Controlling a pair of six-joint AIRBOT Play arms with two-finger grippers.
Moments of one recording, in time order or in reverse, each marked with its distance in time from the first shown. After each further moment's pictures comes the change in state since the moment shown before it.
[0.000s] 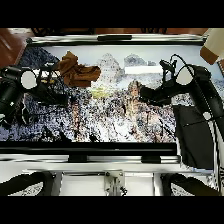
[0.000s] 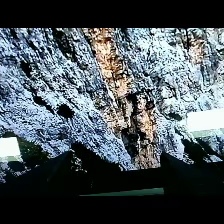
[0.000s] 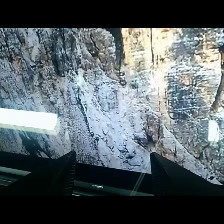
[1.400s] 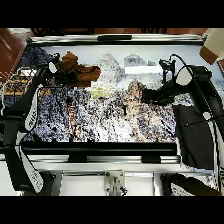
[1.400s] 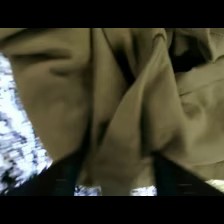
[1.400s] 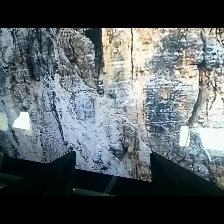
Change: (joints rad) left arm 0.239 -0.858 0.665 -0.225 0.438 -0.033; right arm 0.000 -0.001 0.000 -0.074 0.005 -0.077
